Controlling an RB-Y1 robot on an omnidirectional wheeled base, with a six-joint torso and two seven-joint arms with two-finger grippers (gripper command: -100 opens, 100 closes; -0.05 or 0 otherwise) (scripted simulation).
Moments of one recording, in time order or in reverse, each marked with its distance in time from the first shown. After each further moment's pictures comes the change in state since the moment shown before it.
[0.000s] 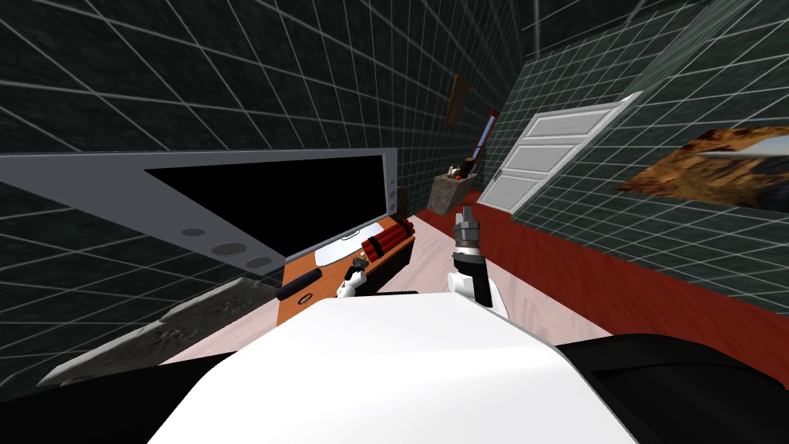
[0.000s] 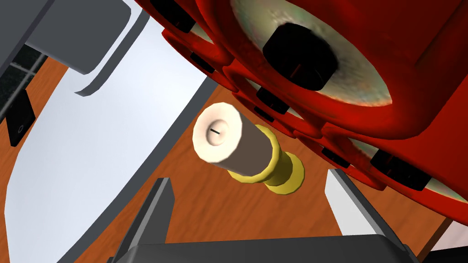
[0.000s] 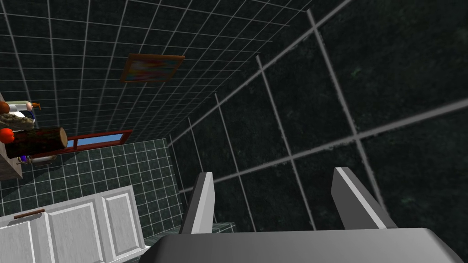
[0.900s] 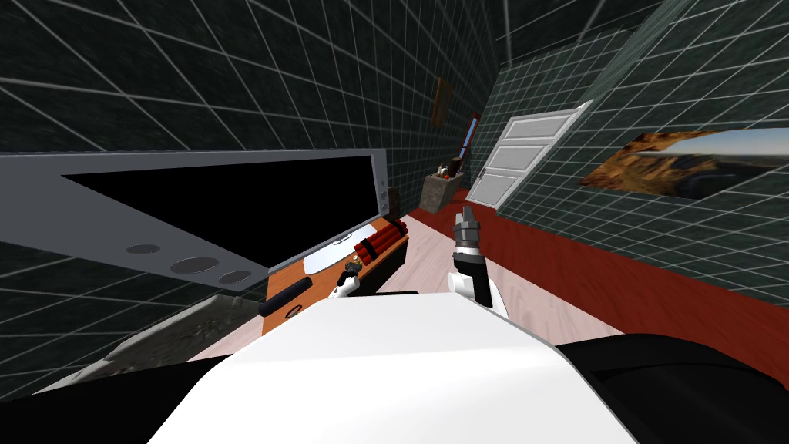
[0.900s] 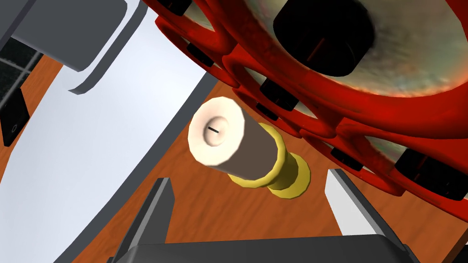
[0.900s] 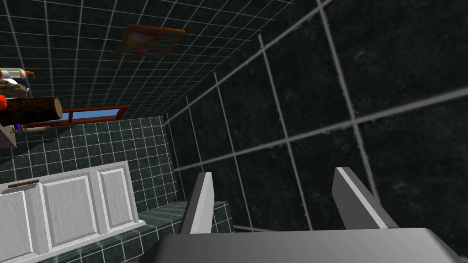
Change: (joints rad) left arm 0.037 0.088 -0.044 0.050 0.048 -0.062 0.092; right arm 0.000 0.000 0.000 0.000 0.000 0.000 0.000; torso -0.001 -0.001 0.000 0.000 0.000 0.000
